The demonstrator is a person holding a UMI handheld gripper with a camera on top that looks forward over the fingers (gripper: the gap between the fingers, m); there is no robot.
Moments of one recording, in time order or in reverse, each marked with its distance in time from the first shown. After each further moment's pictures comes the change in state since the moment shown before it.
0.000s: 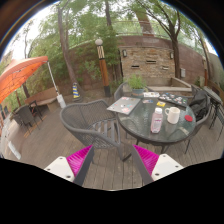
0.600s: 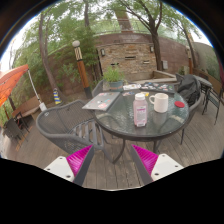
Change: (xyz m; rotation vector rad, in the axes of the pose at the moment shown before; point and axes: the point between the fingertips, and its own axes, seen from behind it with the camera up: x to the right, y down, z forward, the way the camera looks) arm 0.080 0.040 0.106 0.015 0.160 0.146
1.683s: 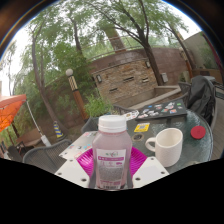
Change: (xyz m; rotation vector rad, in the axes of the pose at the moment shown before) arm 0.144 -0.195 0.253 0.301 -0.096 0.134
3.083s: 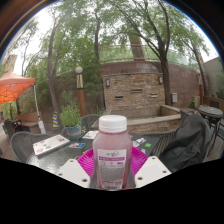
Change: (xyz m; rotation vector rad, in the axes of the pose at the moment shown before) arm 0.306 -0.163 0.016 0.043 -0.092 -0.278
